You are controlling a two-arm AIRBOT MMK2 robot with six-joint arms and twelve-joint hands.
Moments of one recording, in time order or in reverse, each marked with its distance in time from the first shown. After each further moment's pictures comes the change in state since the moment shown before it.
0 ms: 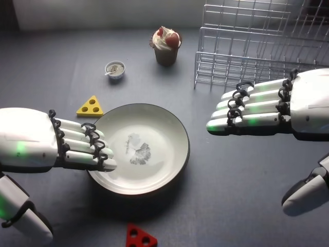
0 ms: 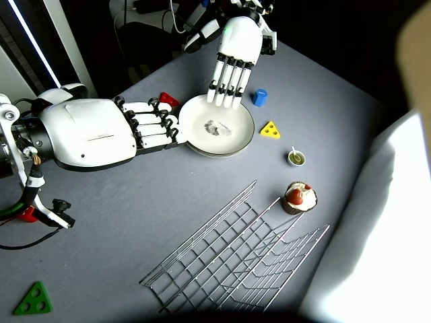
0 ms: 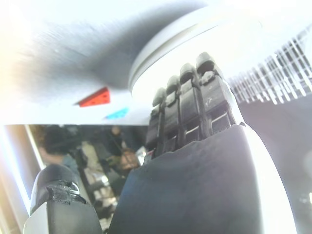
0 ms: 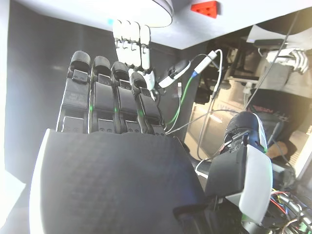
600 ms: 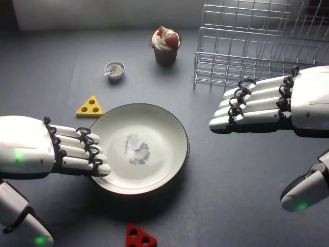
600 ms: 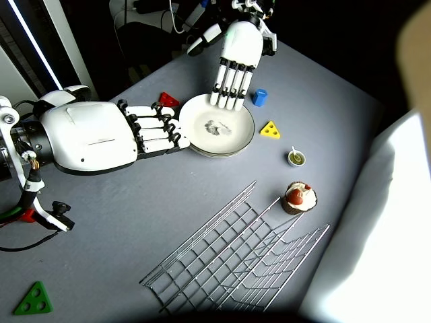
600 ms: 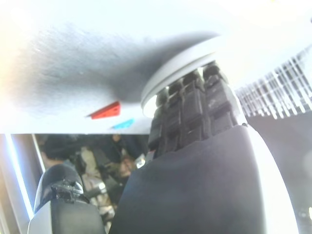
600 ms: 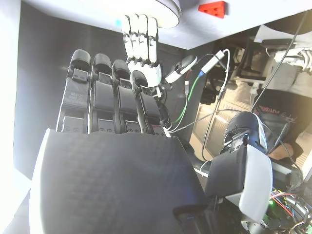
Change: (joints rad) left arm 0.050 -0.014 0.009 -0.011 0.016 0.003; right arm -0.001 0.001 0.004 0.027 -0.016 -0.021
